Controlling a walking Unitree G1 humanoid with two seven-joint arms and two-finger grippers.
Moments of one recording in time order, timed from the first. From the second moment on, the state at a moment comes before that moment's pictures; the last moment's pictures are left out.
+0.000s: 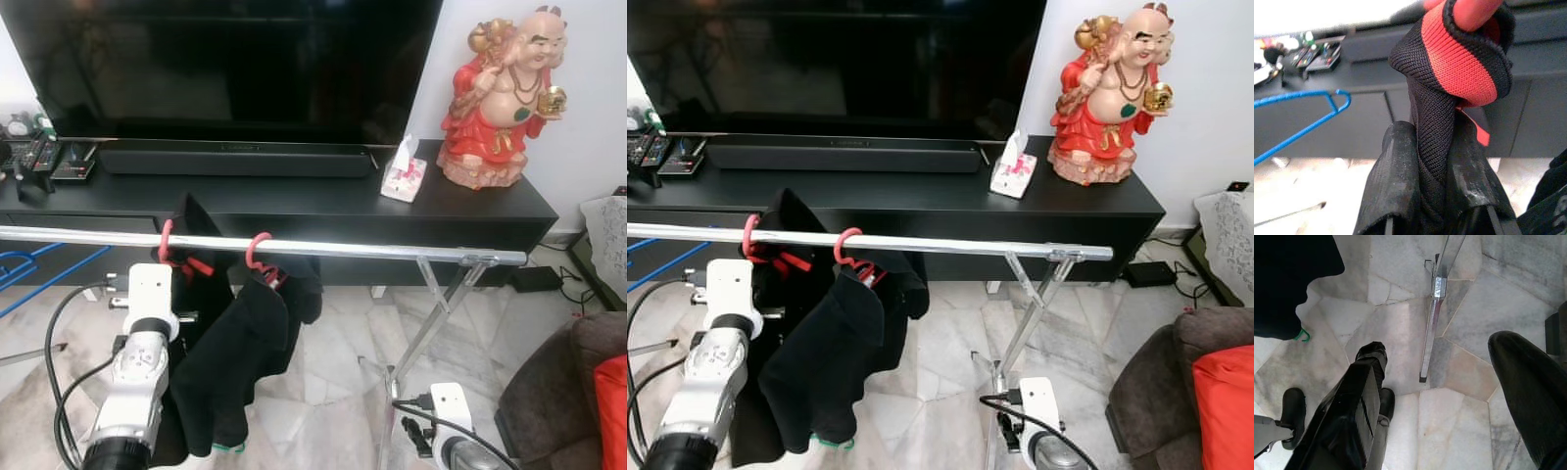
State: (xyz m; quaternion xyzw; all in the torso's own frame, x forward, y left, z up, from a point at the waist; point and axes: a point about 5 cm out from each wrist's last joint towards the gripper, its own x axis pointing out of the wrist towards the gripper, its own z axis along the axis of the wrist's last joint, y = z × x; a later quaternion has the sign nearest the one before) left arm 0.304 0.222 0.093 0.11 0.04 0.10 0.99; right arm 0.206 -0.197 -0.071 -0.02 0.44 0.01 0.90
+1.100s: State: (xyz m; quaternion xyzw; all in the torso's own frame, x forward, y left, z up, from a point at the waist) left arm 0.284 0.217 0.077 0.08 0.05 0.13 0.99; right arm 0.205 -0.198 -0.071 -0.02 0.45 0.02 0.89
